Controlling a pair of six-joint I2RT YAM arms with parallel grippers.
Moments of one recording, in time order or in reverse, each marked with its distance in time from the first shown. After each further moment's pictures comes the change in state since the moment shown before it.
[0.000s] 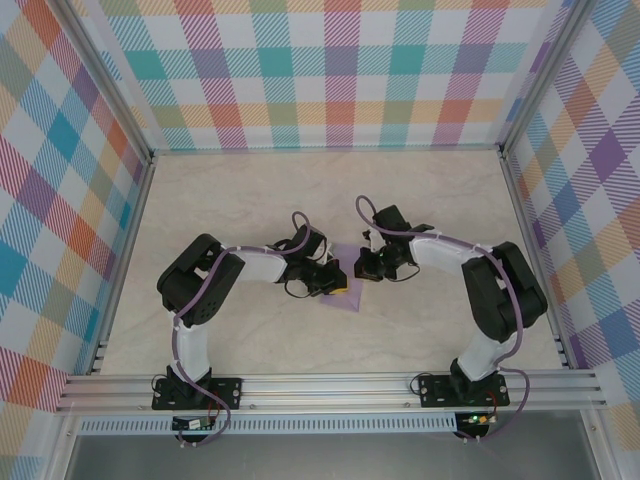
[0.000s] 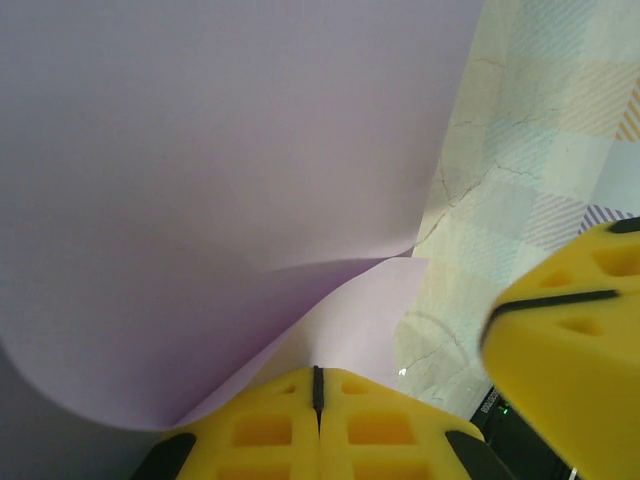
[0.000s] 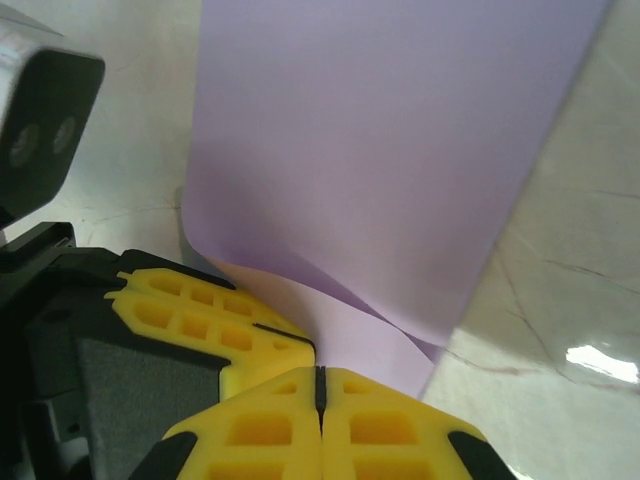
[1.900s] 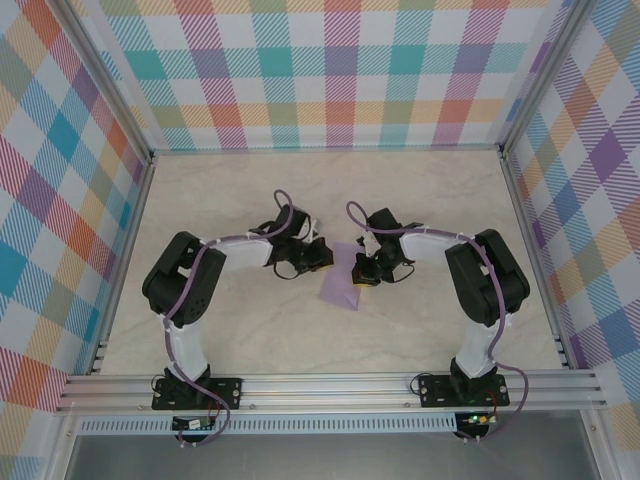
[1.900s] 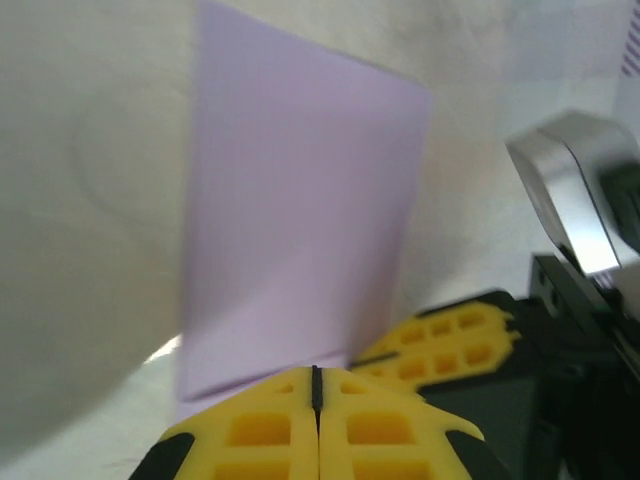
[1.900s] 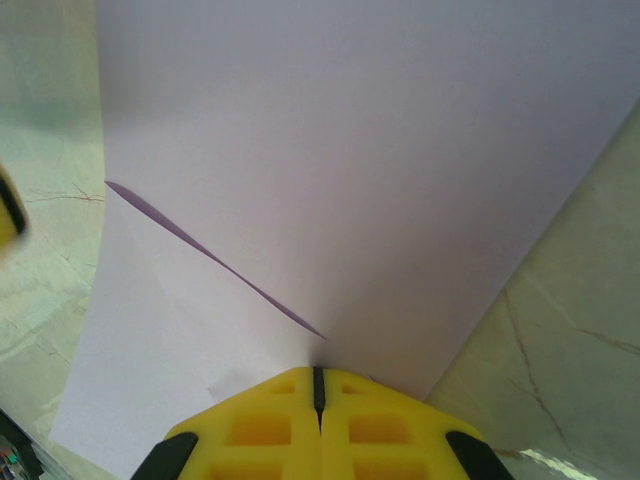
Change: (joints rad) left arm 0.105 -0.061 0.070 -0.086 -0.054 0.126; right arm -0.003 0.126 0.050 -0.047 -0.006 -0.088
